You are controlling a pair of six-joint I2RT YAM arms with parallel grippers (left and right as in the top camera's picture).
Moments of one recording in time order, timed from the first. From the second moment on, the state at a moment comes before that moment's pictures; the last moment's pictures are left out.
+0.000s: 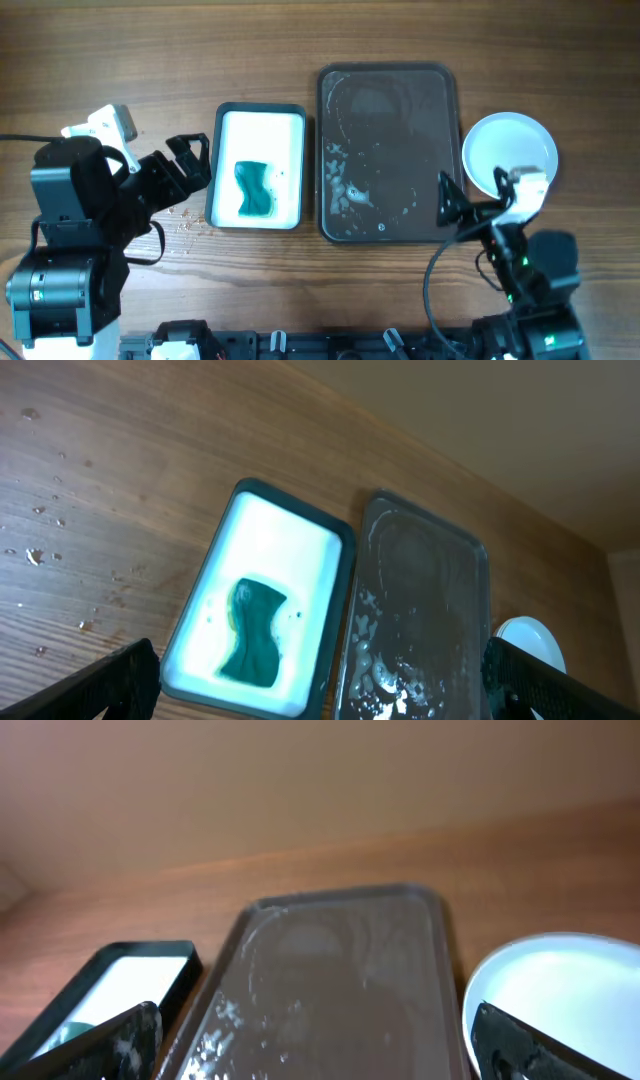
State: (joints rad) left arm 0.03 0.92 1.27 -1.03 0.18 -0.47; right arm 0.14 0.32 0.35 -0.25 -0.09 0.26
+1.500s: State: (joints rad) left arm -0.02 0.70 1.16 -0.87 0.10 -0.41; right arm 0.09 0.02 0.01 0.00 -0.06 0.29
